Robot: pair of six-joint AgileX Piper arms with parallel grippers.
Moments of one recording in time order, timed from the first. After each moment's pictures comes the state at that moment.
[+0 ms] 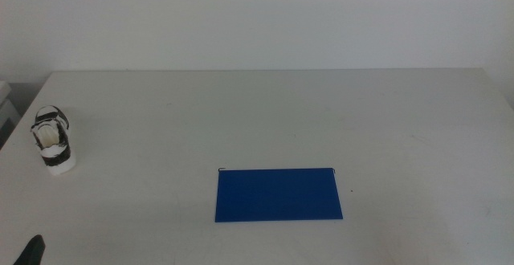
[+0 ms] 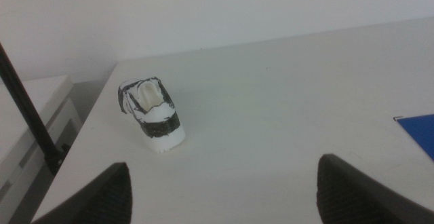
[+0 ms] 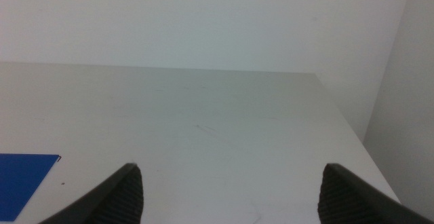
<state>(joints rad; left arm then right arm) -0.03 -0.01 0.03 0.02 0.22 0.07 -0.03 -0.01 0.03 0.04 0.17 -0.06</state>
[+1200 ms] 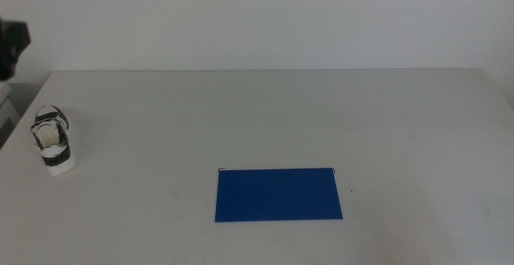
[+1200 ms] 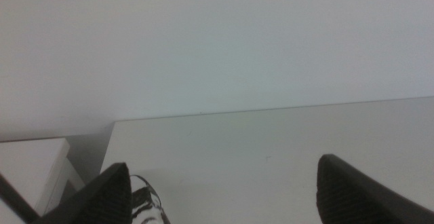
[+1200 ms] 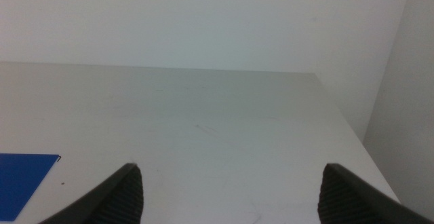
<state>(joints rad) -0.03 0.88 -0.88 0.01 0.40 0.02 -0.03 -0.01 0.03 0.04 0.17 -0.06</state>
